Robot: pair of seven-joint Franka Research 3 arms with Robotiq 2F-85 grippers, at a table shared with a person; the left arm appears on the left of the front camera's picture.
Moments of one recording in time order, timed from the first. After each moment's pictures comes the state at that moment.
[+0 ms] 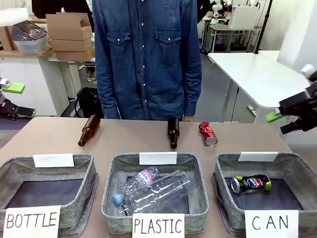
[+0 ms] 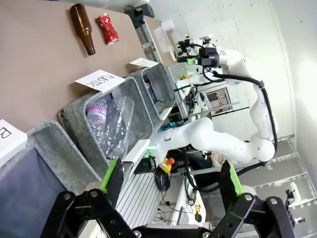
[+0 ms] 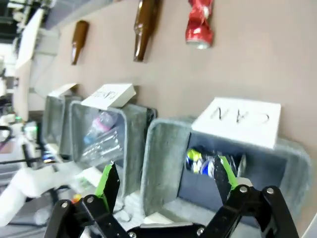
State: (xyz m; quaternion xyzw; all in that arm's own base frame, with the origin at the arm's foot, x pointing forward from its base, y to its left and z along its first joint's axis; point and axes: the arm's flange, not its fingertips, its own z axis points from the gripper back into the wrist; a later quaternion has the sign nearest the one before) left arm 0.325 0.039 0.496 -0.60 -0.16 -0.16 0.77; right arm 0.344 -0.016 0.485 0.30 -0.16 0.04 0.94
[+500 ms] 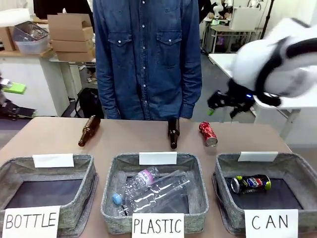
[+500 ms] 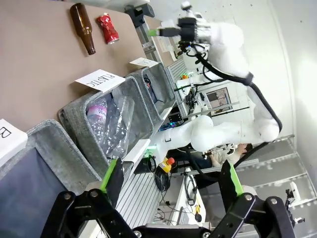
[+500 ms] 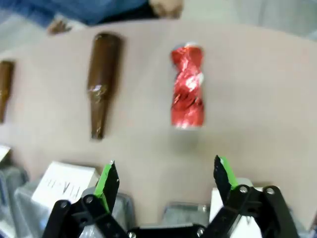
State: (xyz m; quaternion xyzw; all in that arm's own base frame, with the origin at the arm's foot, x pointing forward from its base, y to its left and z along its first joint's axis) left arm 0.325 0.039 0.496 -0.60 -0.16 -0.16 0.77; right arm 0.489 0.130 0.443 0.09 -0.17 0.01 0.98
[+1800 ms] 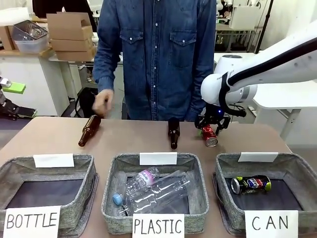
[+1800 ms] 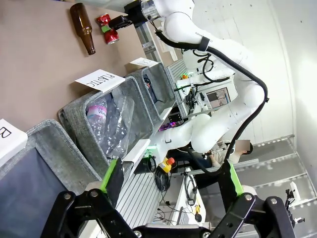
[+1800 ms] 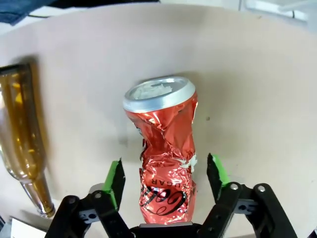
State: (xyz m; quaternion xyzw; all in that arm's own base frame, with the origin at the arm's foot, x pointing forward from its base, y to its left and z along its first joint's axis) left arm 0.325 0.039 0.496 -0.60 -0.16 -0.16 0.77; right arm 0.607 0.148 0.318 0.03 -0.02 0.01 1.00
